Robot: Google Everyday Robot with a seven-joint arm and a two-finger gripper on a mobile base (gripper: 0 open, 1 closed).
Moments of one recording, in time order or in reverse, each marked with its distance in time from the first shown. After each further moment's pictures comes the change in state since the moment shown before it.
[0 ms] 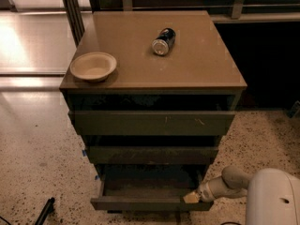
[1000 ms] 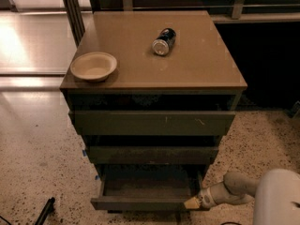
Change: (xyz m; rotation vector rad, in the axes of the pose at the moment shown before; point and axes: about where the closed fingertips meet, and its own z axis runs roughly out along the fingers) arm 0.017 0.020 -0.003 0.011 -0.001 0.060
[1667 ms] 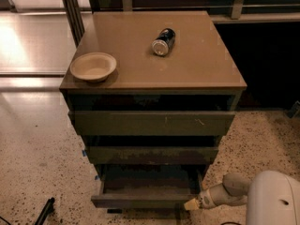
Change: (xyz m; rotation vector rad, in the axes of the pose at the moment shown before) arm 0.011 -0.017 0.015 -0.021 0.014 0.053
